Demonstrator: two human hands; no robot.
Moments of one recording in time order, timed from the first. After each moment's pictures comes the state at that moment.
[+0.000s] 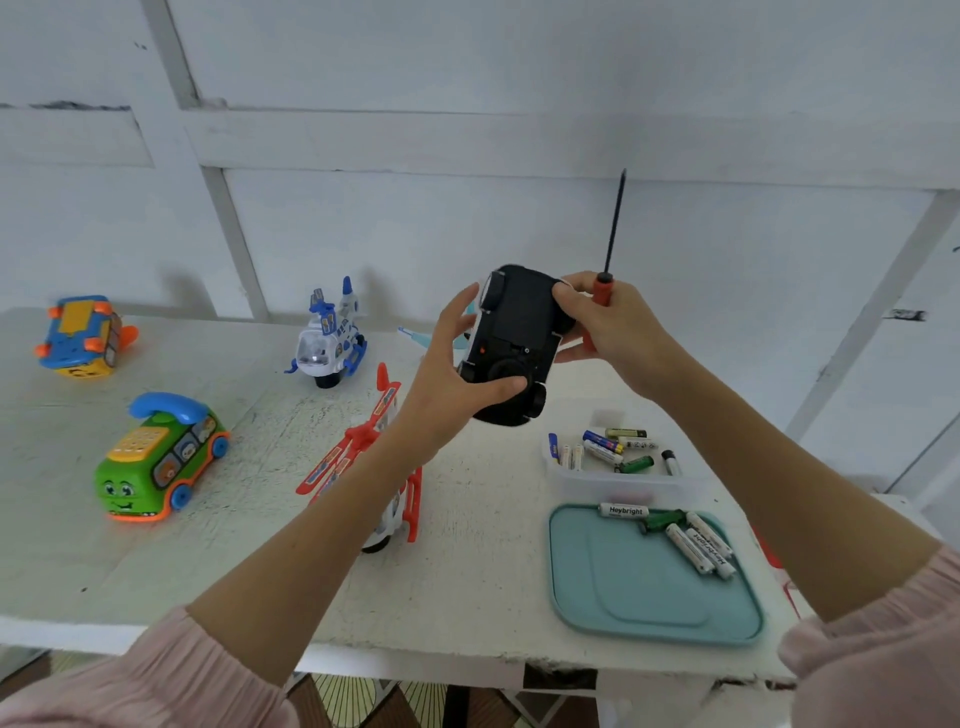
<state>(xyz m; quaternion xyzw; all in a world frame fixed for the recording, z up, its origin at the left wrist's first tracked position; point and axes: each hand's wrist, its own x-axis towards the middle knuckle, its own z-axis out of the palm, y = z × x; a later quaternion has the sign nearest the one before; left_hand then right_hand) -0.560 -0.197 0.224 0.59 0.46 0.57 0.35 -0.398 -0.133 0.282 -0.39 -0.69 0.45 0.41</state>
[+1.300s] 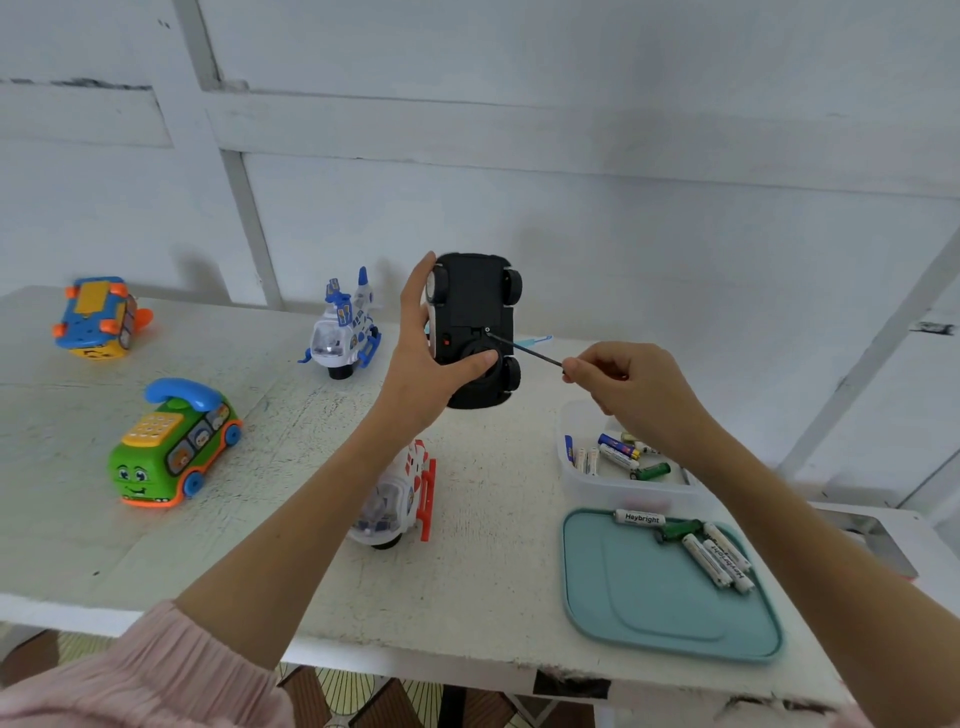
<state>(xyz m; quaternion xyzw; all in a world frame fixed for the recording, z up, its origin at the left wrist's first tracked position) -0.590 -0.197 0.228 0.57 0.46 0.62 0.27 -0.387 -0.166 0.254 -0.43 -0.79 0.25 0.35</state>
